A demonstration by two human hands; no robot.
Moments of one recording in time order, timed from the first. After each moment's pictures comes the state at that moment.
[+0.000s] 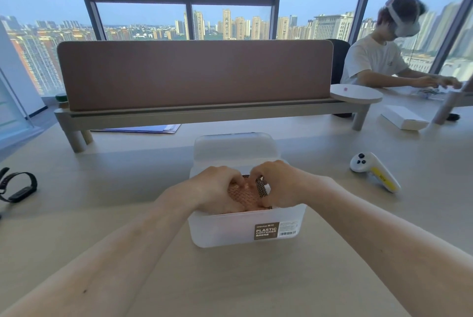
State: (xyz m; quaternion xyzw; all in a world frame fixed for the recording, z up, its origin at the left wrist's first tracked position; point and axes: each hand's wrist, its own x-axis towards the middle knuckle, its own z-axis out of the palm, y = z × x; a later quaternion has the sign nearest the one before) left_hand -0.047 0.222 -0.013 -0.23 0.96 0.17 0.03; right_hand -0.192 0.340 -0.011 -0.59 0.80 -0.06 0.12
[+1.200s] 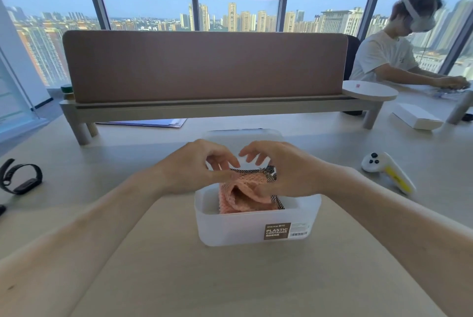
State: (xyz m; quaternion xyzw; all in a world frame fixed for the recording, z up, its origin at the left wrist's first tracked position) left_hand -0.010 0.178 0.004 -0.15 0.93 0.31 -0.13; right_hand -0.193 0.335 0.006 -0.67 0.71 -0.20 0.09
